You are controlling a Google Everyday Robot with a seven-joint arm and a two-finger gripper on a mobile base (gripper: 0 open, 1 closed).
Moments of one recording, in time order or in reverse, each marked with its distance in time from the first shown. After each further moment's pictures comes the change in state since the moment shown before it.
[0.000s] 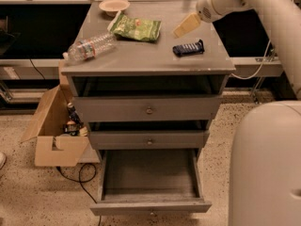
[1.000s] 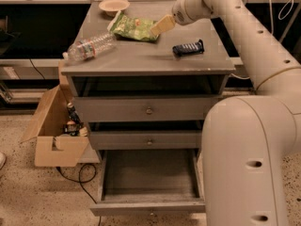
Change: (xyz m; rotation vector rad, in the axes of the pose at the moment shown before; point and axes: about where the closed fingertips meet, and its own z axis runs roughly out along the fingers) arm -0.041 0.018 0.086 -0.034 -0.104 0.073
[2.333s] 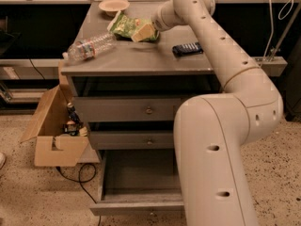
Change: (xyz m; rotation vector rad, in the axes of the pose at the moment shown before) arm -0.009 0.020 0.086 0.004 -0.006 -0.067
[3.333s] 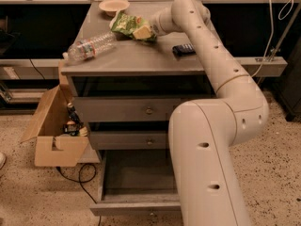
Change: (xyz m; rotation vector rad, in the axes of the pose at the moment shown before) arm 0.010 -0.004 0.032 0.005 -0.052 0.086
